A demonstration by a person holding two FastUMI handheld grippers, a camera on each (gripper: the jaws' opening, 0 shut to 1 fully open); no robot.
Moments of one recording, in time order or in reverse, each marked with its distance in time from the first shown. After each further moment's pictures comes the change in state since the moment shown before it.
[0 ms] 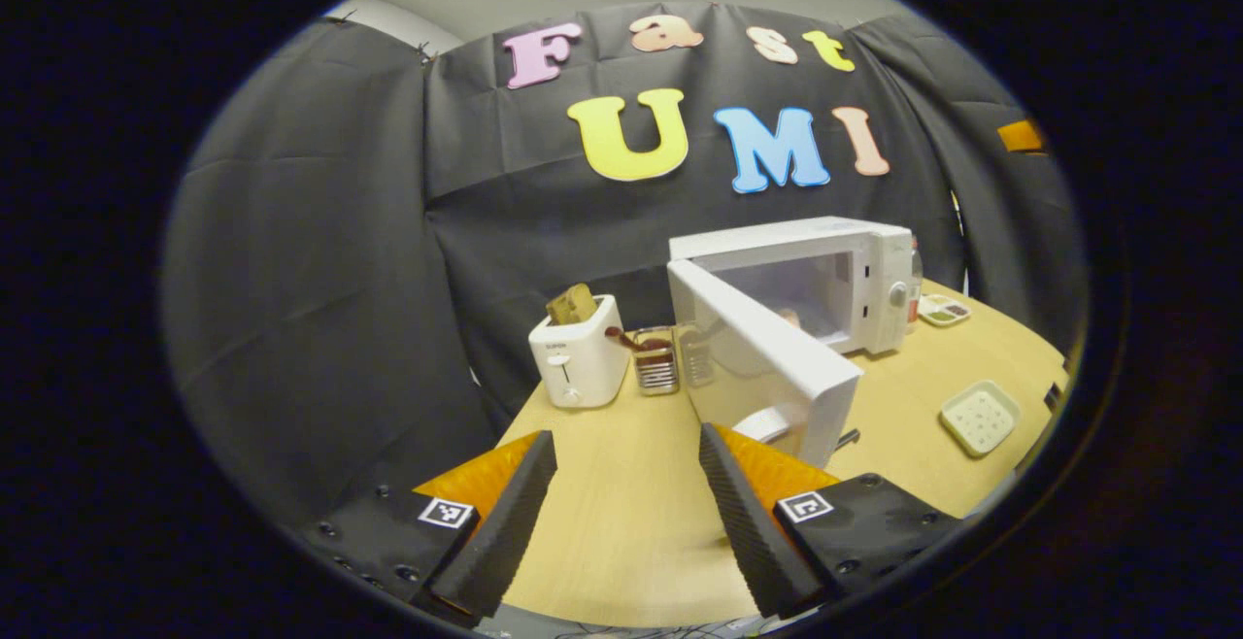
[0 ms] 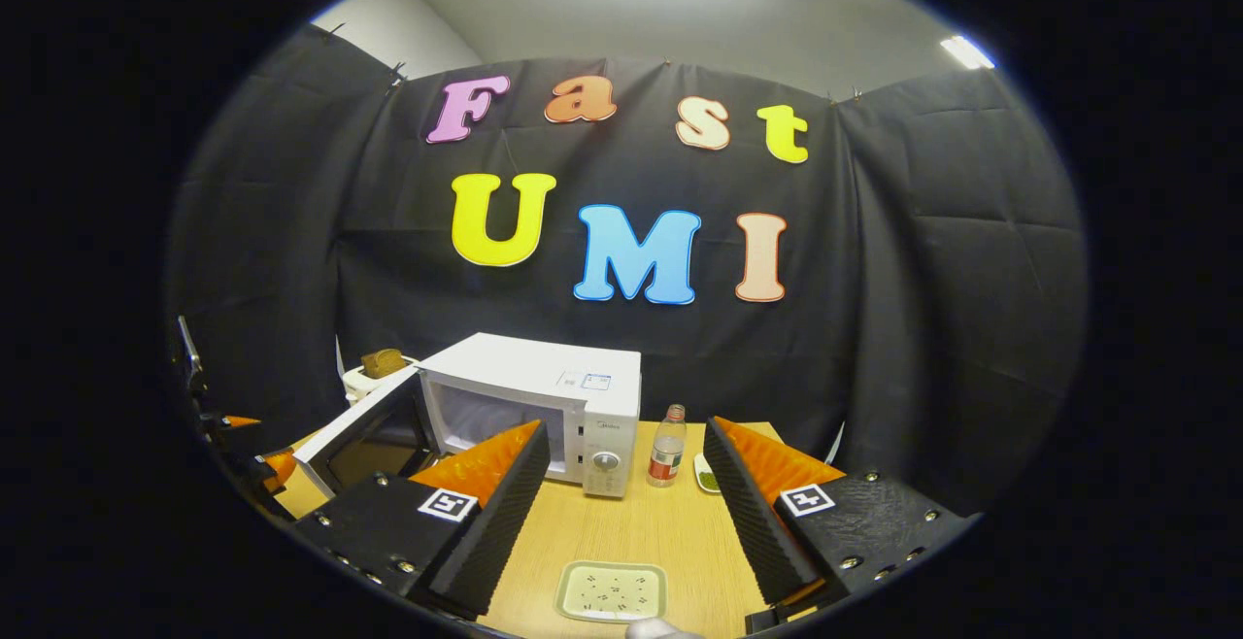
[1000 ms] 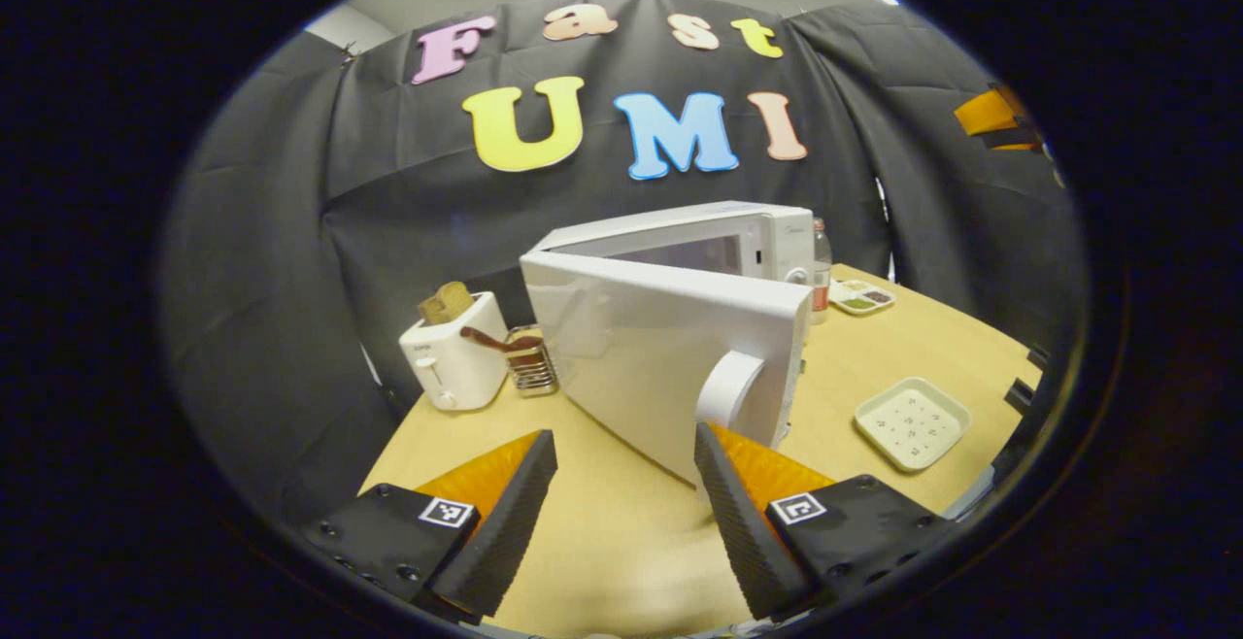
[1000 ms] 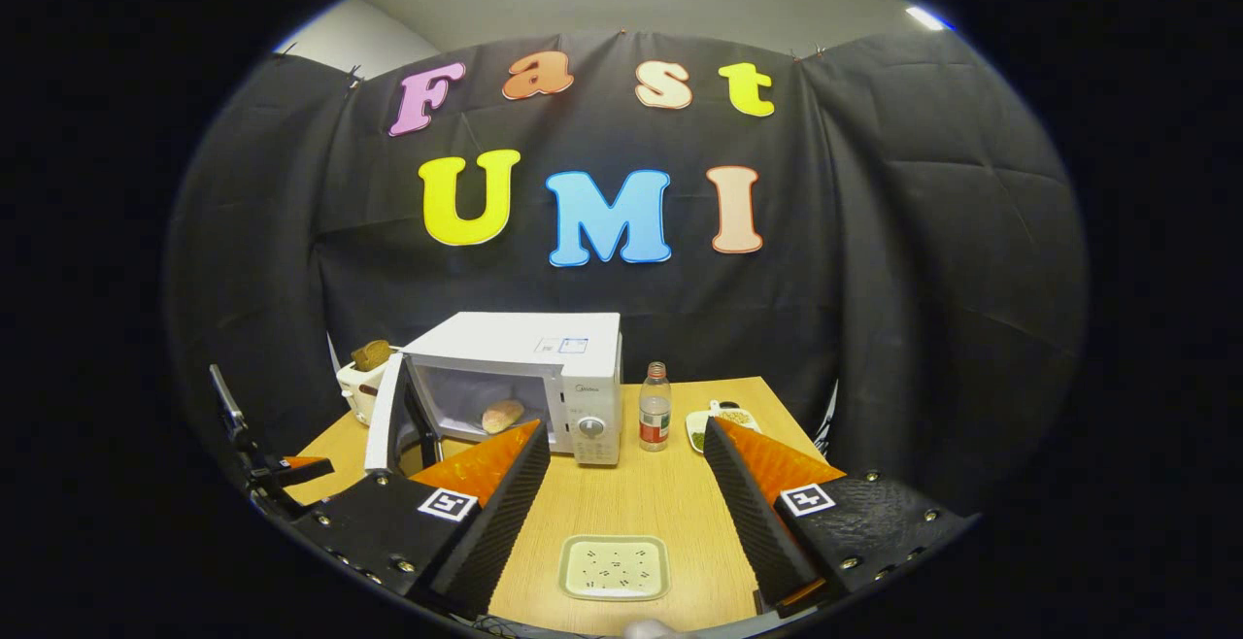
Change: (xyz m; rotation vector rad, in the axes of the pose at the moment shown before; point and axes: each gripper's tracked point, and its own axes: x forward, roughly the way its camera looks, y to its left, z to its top) left arm 0.023 -0.167 0.020 0.051 -0.007 -0.249; right arm -0.009 -0.041 -0.029 0.112 0.110 -0.038
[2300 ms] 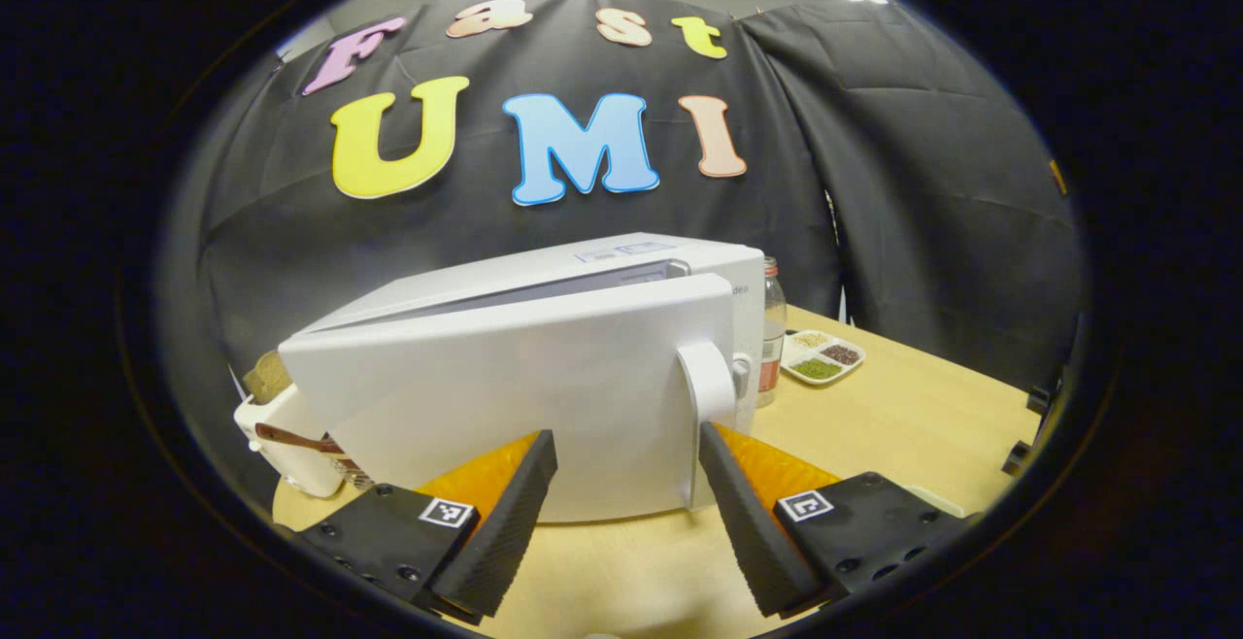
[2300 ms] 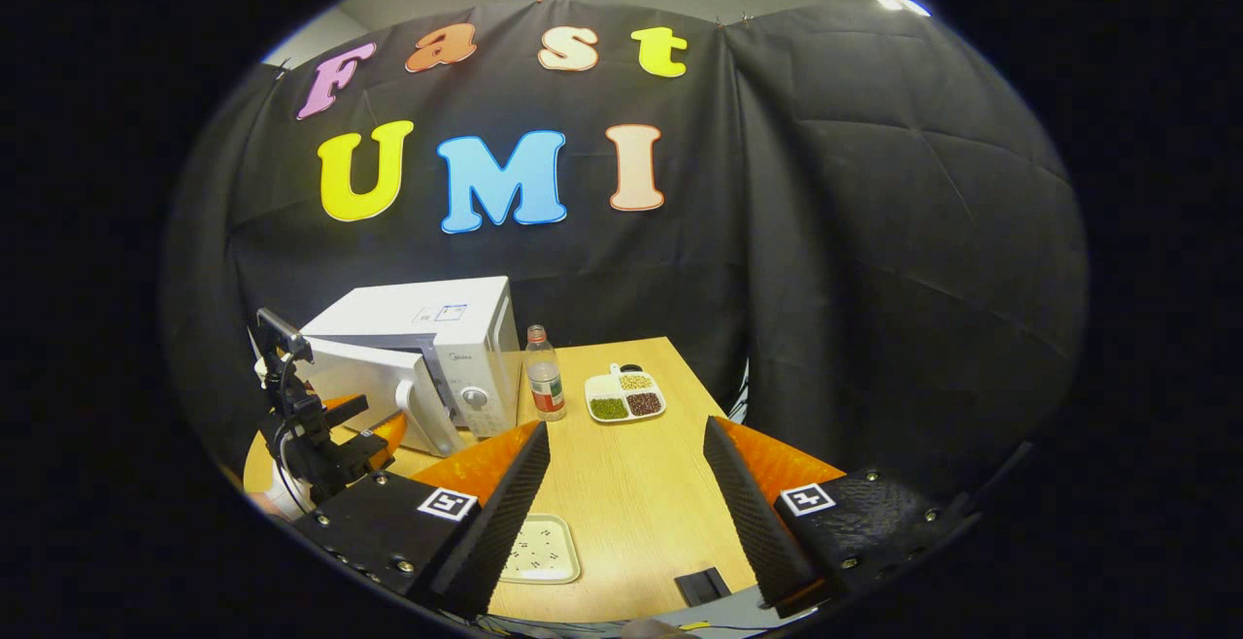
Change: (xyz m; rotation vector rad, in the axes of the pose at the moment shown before) left arm 0.214 -0.136 0.098 0.002 -0.085 -0.194; right arm 0.006 -0.115 -0.028 0.055 0.131 -0.227
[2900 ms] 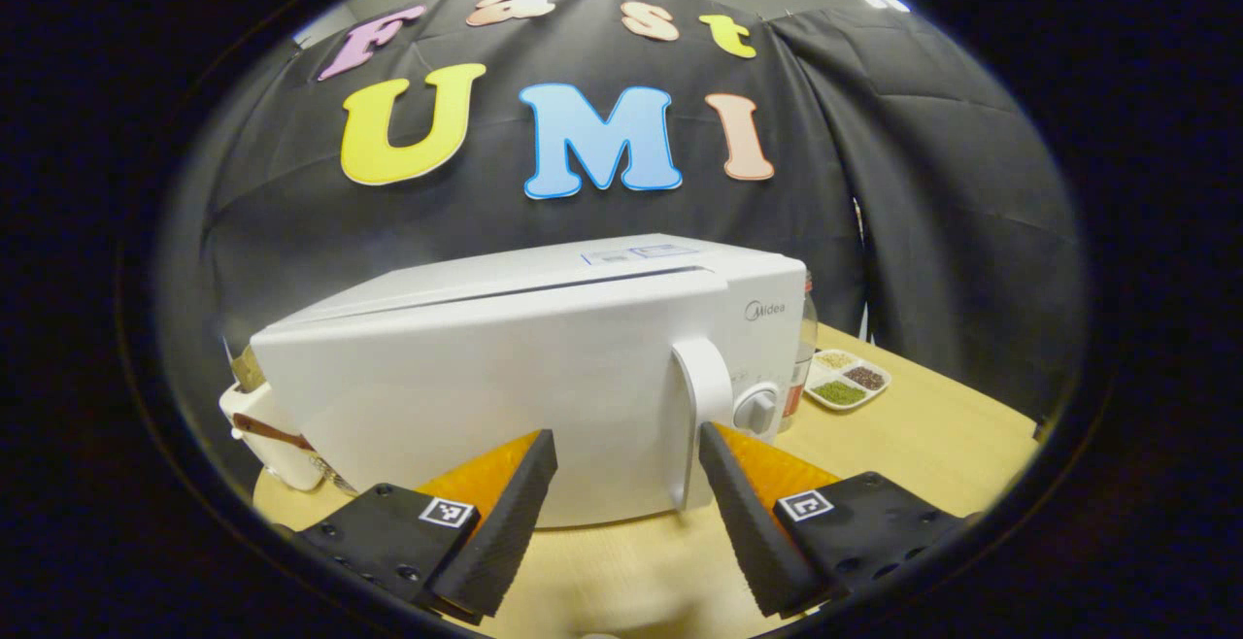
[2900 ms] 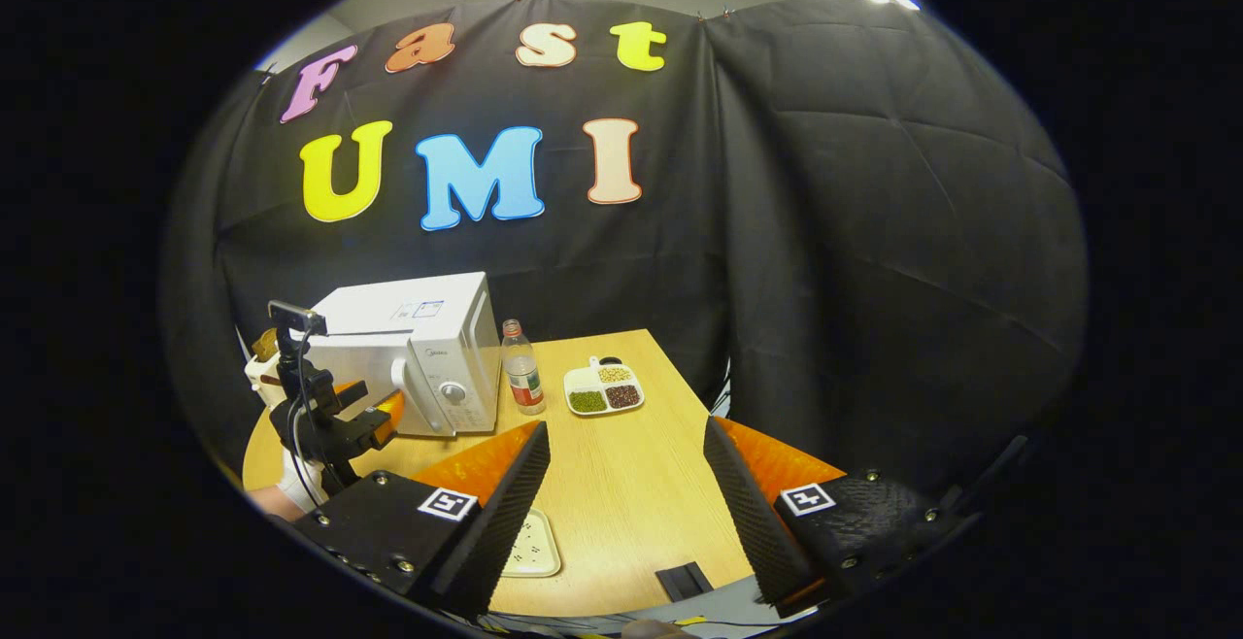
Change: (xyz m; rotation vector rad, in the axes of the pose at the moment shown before) left arm 0.040 0.003 0.010 -0.071 -0.012 0.046; right arm -0.006 -0.030 0.000 0.006 0.017 -0.043
